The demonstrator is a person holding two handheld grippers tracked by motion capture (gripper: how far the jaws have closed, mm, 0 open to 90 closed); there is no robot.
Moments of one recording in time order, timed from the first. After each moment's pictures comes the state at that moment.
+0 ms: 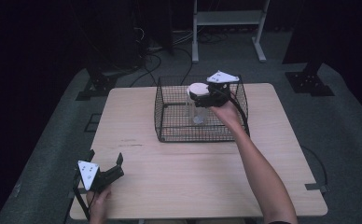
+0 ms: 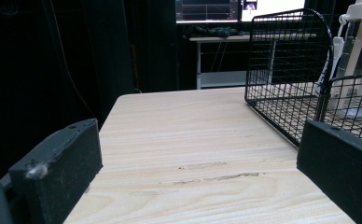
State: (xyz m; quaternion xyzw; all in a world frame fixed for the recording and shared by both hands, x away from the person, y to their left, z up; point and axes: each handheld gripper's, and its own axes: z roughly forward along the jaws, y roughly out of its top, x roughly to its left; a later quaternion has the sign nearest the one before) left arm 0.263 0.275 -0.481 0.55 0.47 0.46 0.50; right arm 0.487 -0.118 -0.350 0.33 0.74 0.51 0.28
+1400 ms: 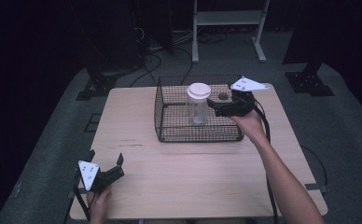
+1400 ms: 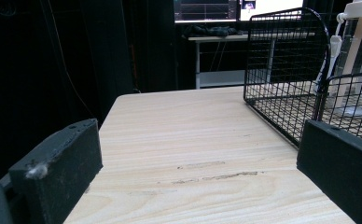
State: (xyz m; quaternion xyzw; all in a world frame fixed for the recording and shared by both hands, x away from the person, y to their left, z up) left arm 0.262 0.274 -0.481 0.56 0.47 0.46 0.50; right arm 0.425 -0.171 -0.325 0.32 0.73 0.53 0.28
